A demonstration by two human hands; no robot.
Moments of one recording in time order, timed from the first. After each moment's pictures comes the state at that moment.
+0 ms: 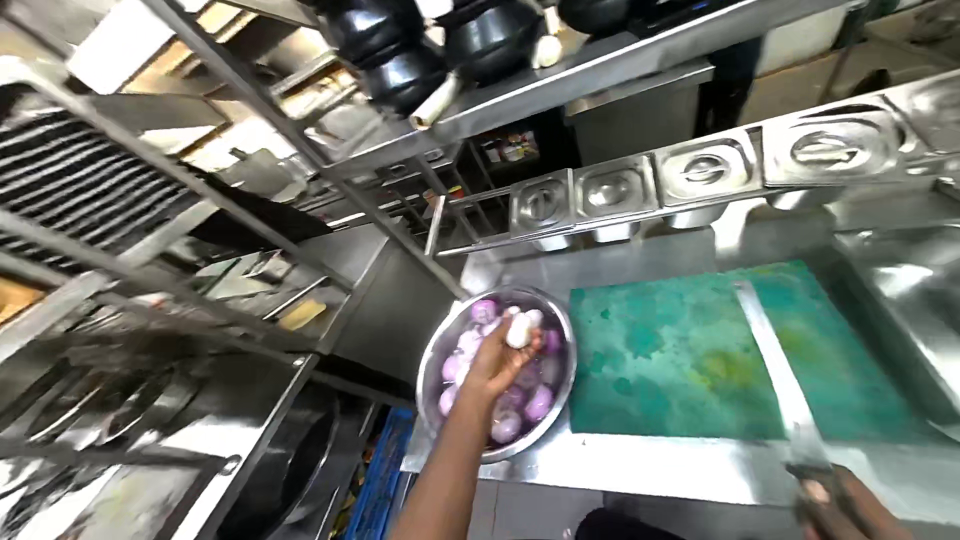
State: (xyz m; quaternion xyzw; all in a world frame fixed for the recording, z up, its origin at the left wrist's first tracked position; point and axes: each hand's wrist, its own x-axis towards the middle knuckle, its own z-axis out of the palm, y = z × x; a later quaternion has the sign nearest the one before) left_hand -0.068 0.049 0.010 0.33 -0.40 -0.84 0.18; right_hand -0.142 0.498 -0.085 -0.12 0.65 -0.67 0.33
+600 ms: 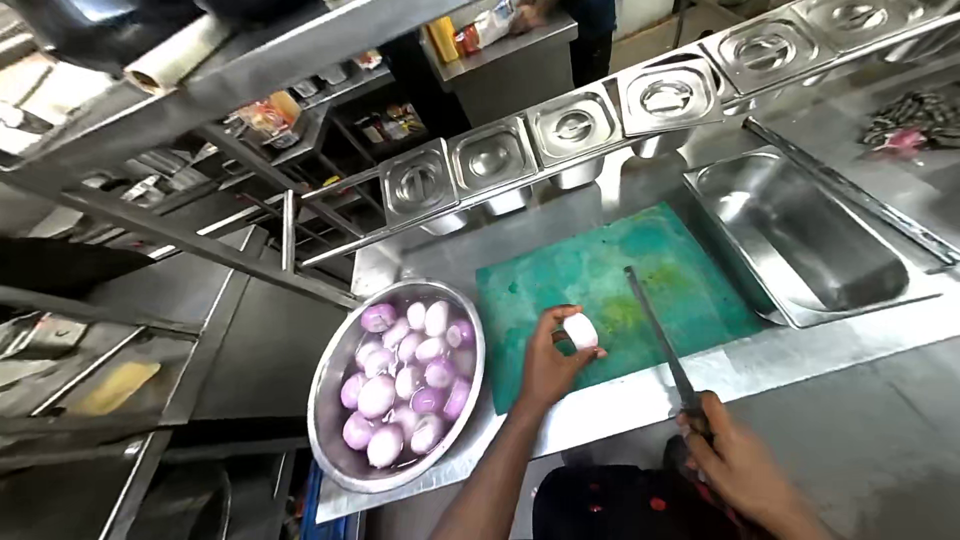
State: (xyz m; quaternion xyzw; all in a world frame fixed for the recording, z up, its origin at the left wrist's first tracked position) left_hand -0.133 0.211 -0.069 0.09 -0.81 -0.57 0.13; right_hand -0.118 0.496 -0.109 -0.09 0.85 -0.45 0.27
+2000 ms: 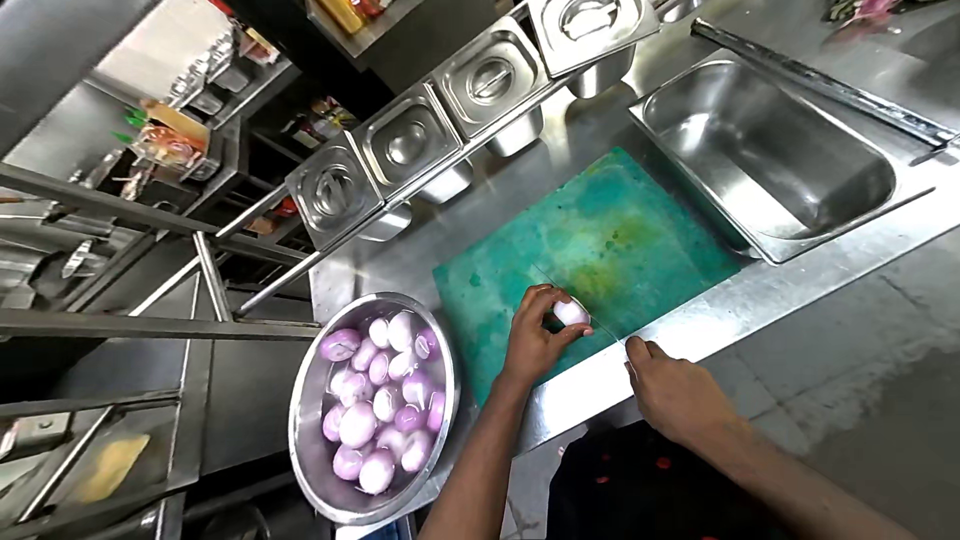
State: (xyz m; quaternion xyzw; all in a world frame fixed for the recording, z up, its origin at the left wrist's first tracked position) left_hand -0.167 0.207 -0.101 -0.03 -0.88 -0.48 0.04; right_hand -0.148 0.433 -0.081 -0.19 0.93 -0.14 0.29
